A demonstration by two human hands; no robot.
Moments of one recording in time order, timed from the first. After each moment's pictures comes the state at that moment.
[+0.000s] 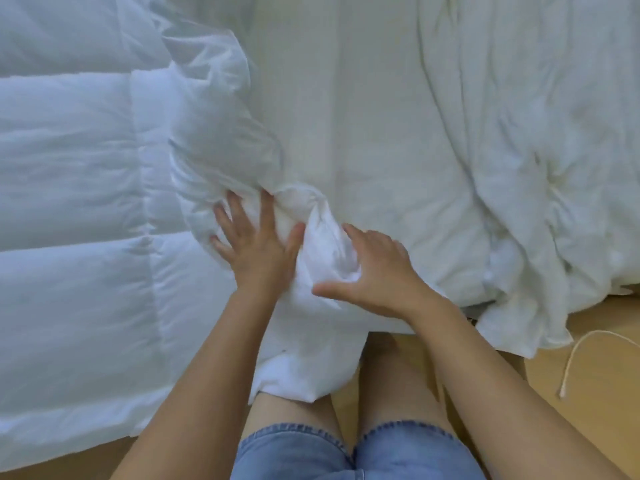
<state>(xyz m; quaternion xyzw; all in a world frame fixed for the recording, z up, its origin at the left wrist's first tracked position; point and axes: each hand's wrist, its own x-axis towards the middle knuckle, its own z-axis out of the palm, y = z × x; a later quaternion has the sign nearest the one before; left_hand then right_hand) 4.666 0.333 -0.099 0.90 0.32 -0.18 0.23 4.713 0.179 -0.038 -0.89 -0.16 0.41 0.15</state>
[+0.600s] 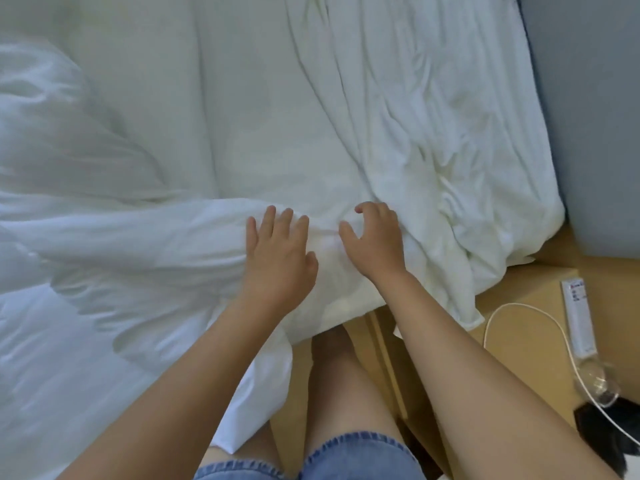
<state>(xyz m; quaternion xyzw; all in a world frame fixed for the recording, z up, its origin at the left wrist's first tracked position) 4.739 0.192 -0.080 0.94 0.02 -0.25 0.21 4.786 0.041 -0.104 -0.96 0.05 0.19 0.17</state>
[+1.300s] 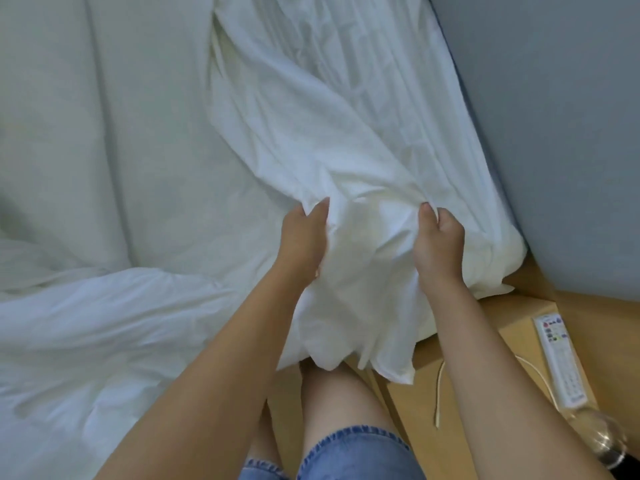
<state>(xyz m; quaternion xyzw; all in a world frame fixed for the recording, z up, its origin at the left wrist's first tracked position) 4.886 -0.001 -0.038 0.59 0.39 -0.21 0.67 4.888 -0.158 -0.045 -0.81 0.34 0.06 0.48</state>
